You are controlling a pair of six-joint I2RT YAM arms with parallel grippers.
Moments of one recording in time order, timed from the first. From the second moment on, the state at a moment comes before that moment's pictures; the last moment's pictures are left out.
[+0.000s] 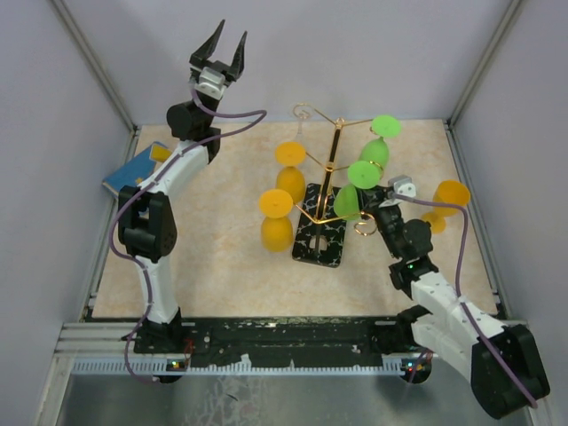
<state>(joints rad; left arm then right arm) -0.30 2.02 1.76 1.31 0.30 0.24 0.37 0.86 0.32 0.79 -0.02 0.04</state>
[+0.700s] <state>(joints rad) -0.30 2.02 1.79 1.29 0.30 0.26 0.36 1.01 0.30 1.02 0.06 0.05</state>
